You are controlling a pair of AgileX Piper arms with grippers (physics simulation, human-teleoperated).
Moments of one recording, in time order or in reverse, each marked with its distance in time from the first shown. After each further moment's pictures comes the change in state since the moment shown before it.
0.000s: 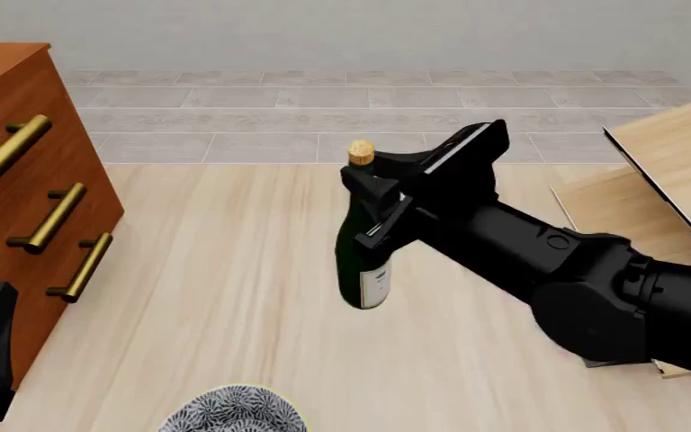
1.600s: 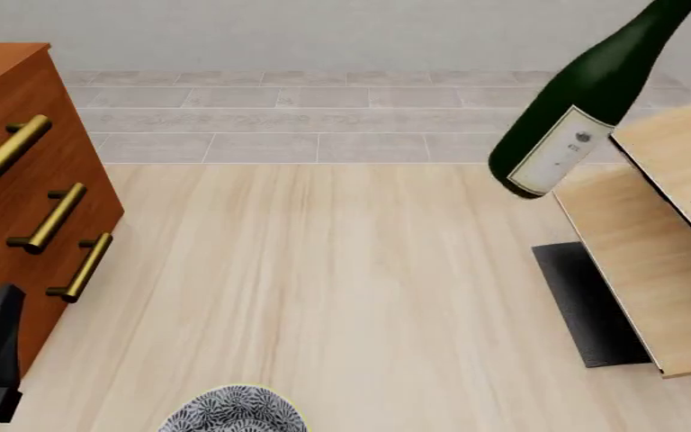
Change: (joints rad) left arm -0.010 0.000 0.032 -0.043 -0.013; right arm -0.619 -0.345 -0.494 0.804 0.541
